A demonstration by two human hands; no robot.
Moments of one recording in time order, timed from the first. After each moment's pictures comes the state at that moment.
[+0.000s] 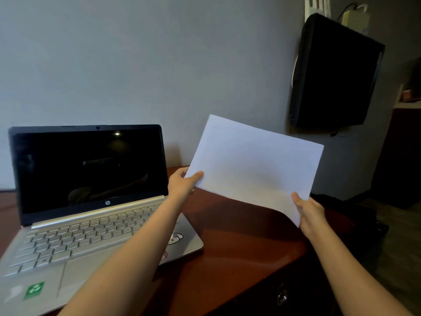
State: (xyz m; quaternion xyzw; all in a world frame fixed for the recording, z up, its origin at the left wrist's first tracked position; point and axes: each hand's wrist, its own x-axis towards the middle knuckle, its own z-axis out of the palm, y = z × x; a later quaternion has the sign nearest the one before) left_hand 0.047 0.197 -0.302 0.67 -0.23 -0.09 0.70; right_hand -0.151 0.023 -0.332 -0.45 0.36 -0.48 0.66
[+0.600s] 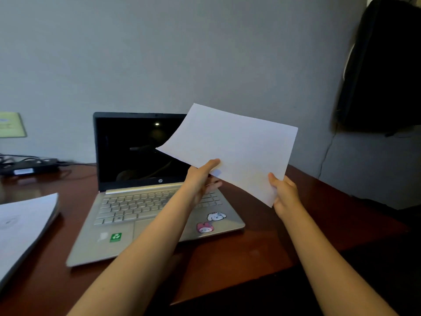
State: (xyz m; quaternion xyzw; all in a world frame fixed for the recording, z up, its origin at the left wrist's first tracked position) left_hand 0.037 0.283 -0.295 0.56 -0.18 -0.22 0.78; right_hand -0.069 0.140 -0.309 -0.51 0.25 -0.38 0.73
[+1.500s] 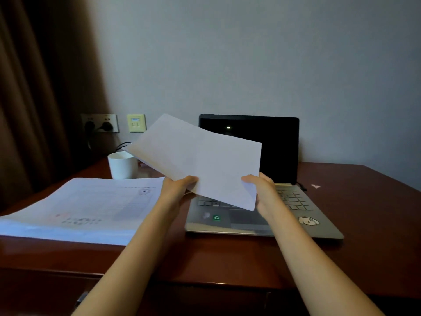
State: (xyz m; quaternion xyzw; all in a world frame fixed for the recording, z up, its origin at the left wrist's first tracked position) left_hand 0.047 0.516 -0.315 0.60 -0.05 0.04 0.80; right_hand 0.027 0.334 -0.320 -0.60 0.09 -0.16 0.78
